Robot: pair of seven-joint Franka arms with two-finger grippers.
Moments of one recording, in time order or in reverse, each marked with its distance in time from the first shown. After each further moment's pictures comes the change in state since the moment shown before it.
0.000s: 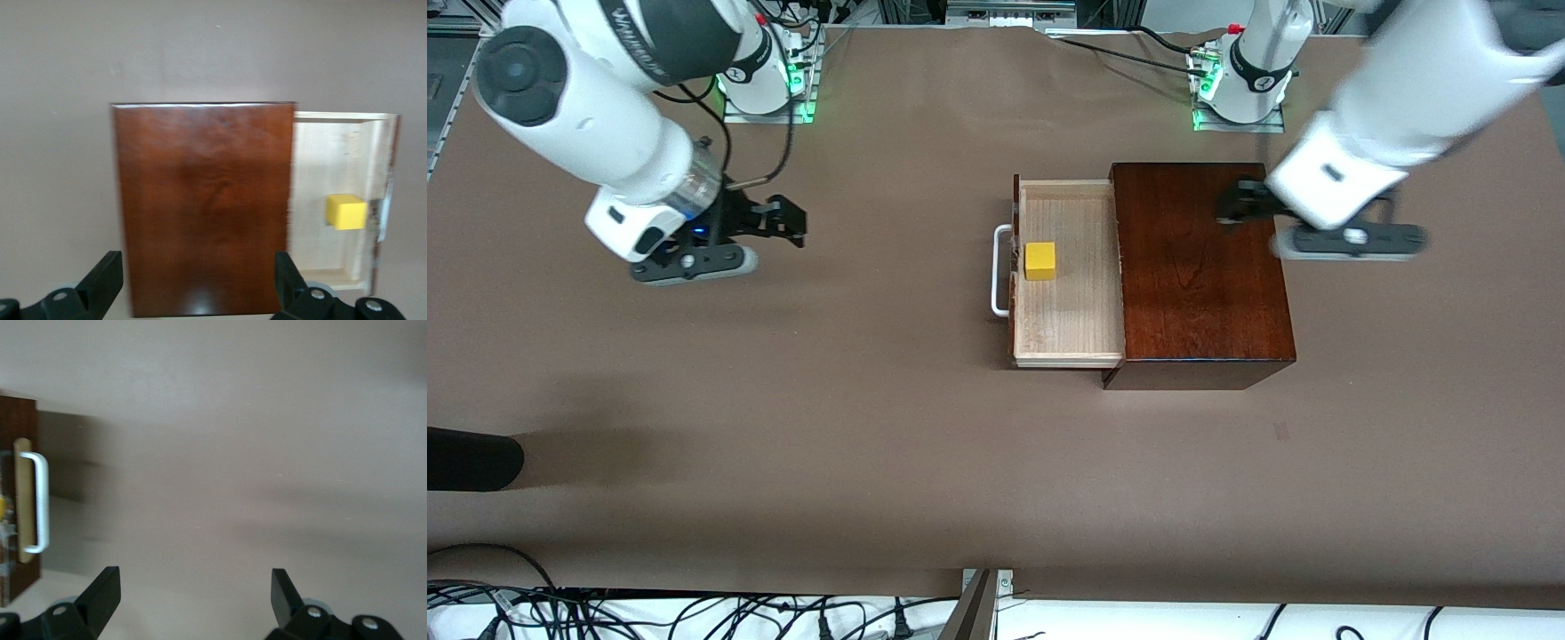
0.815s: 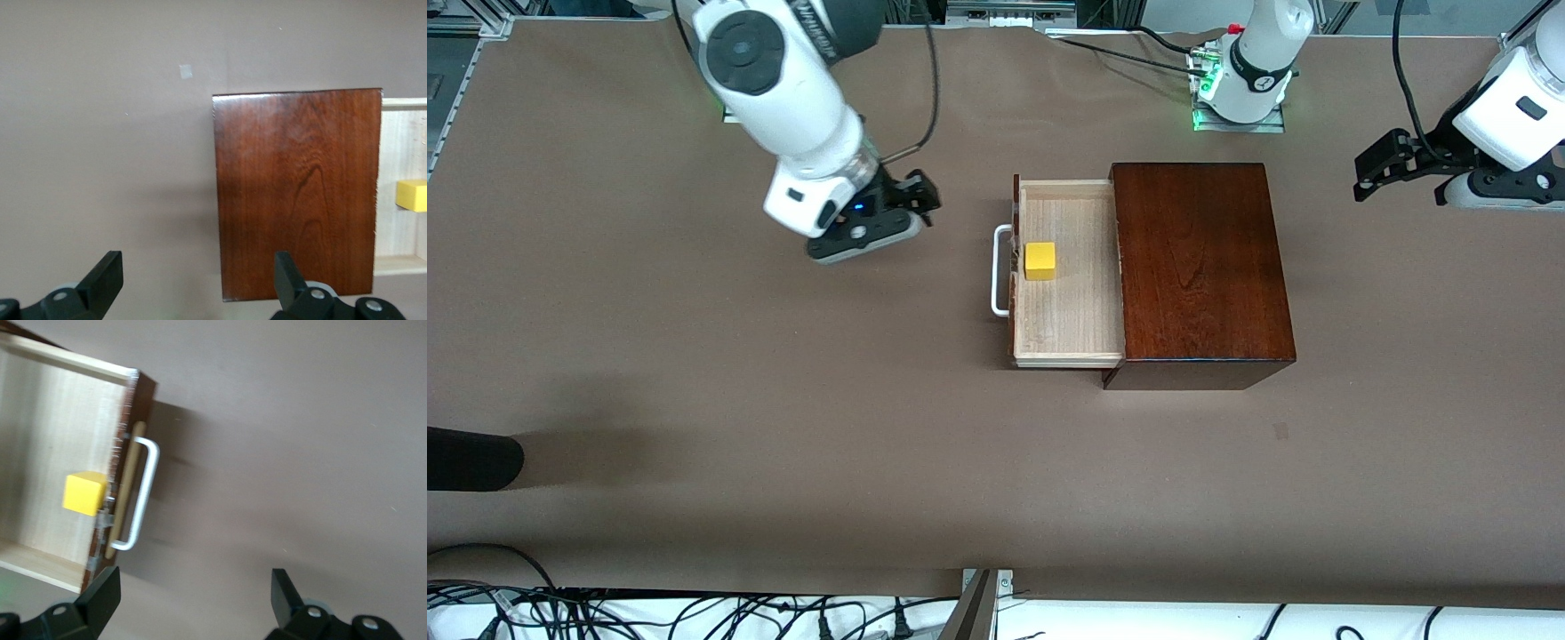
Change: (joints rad) left arm 0.149 -0.206 -0.012 -0.203 0.090 0.047 0.161; right arm 0.246 0.089 0.004 0.025 0.044 0.175 0.026
